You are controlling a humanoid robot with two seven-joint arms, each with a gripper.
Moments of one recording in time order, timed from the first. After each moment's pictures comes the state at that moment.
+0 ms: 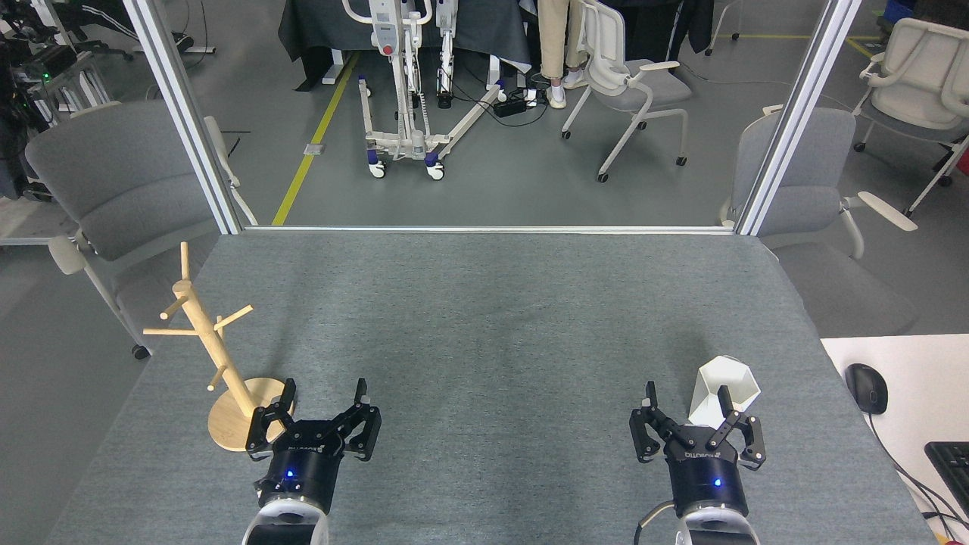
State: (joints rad) left arm -0.08 -0.11 0.06 -1.50 -1.62 -0.03 0.05; right arm -0.08 0.07 -0.06 -1.41 1.59 0.04 -0.14
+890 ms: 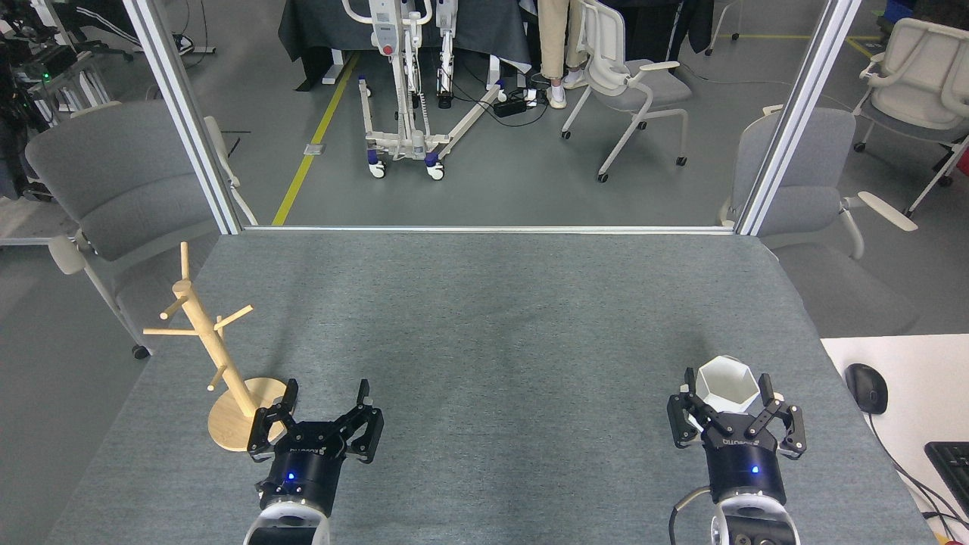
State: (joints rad) left arm -0.07 -0.12 0.05 -1.51 -1.62 -0.05 0.05; right arm -0.11 0.00 -0.13 -1.36 1.58 0.04 -0.14
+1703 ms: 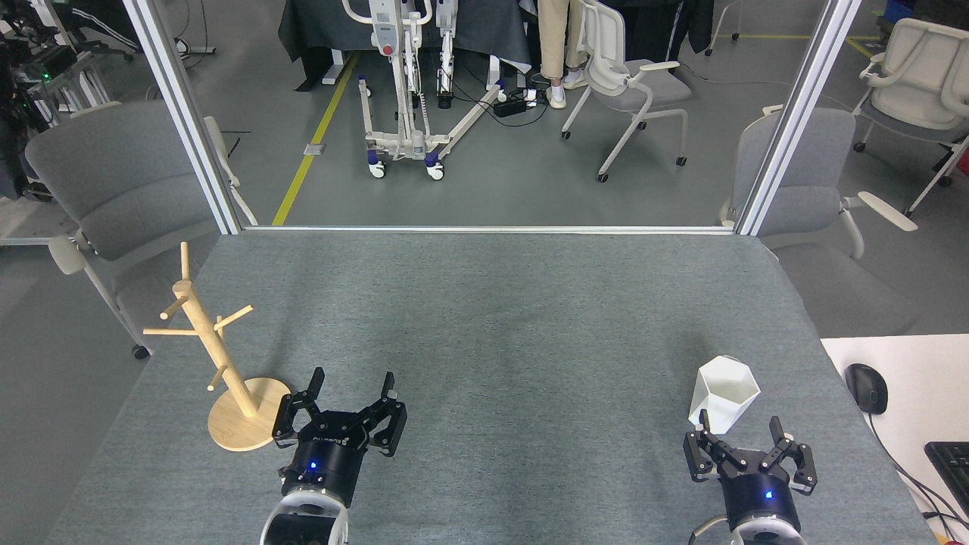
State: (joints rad) left arm -0.10 -0.12 -0.01 -1.49 -1.62 -0.06 0.05; right arm -0.11 -0.04 -0.15 -1.20 1.55 0.02 -0.09
